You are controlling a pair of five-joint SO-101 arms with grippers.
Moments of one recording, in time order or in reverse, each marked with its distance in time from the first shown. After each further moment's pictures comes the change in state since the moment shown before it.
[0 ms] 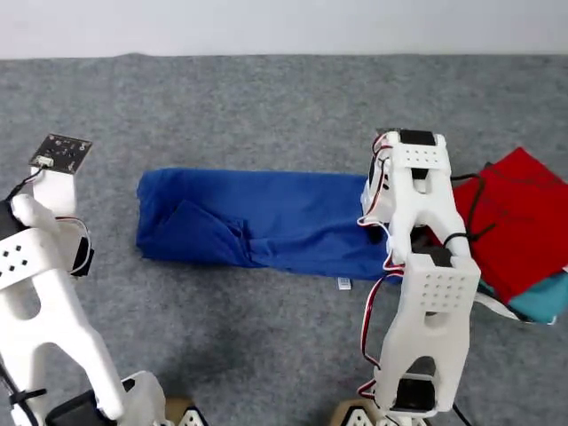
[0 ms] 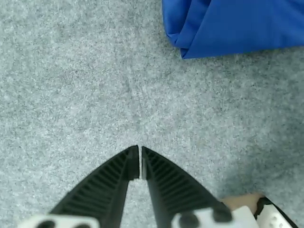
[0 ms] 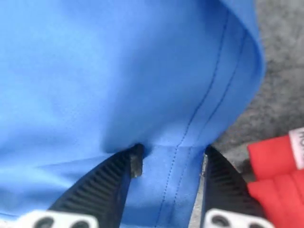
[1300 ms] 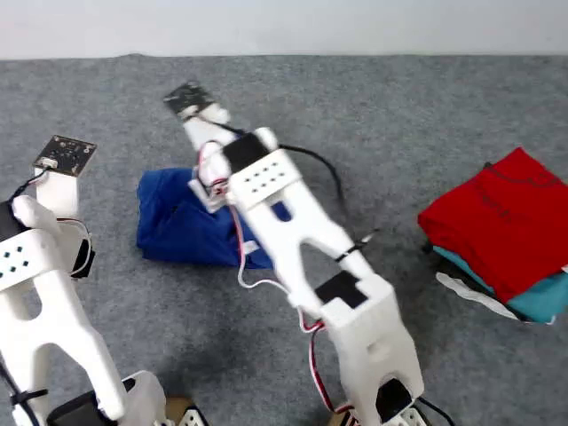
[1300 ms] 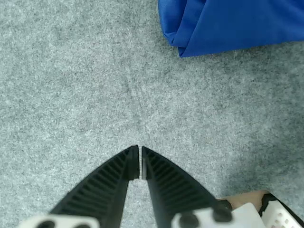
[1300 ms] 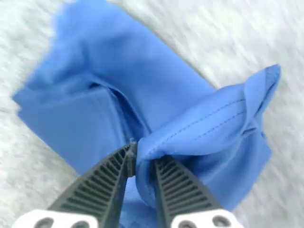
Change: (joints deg) left arm 0.0 -0.3 0.4 0.0 -2.2; right arm -41.0 -6.3 -18.9 -11.1 0.1
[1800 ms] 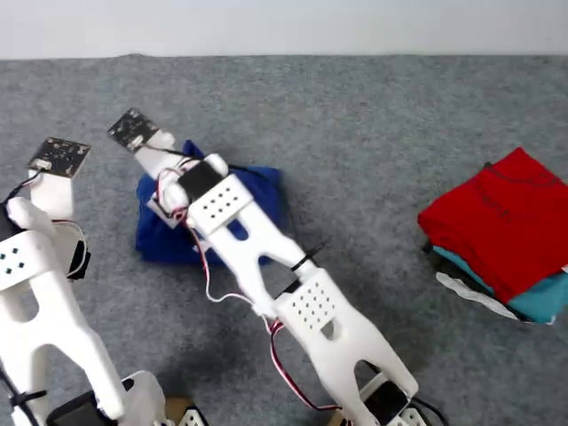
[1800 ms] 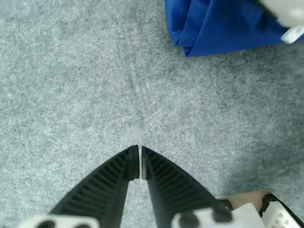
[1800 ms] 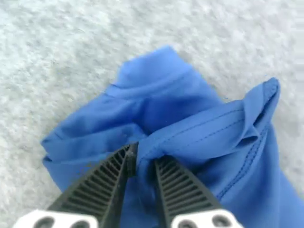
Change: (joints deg) left arm -1.9 0.0 0.0 0.0 -0.1; right arm -6.9 28.1 -34.0 0.0 4.1
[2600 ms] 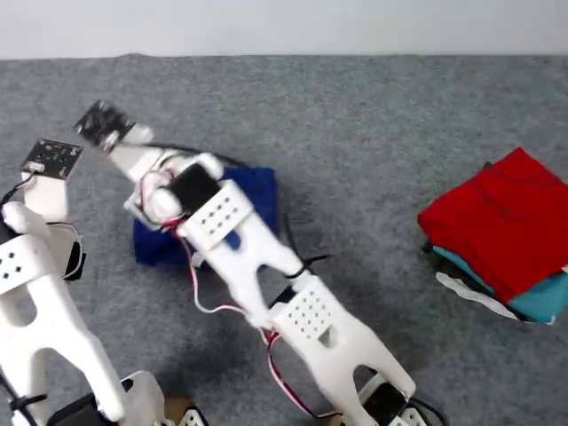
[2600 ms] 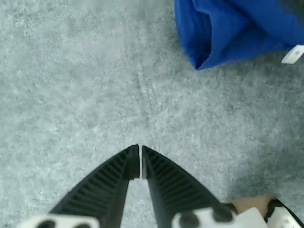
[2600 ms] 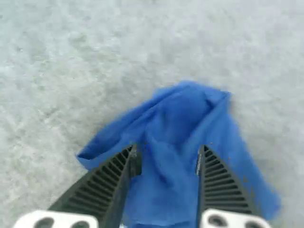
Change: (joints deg) left arm -0.7 -1.0 1.2 -2.0 0.0; right arm -1.7 -6.9 -15.3 15.4 0.1
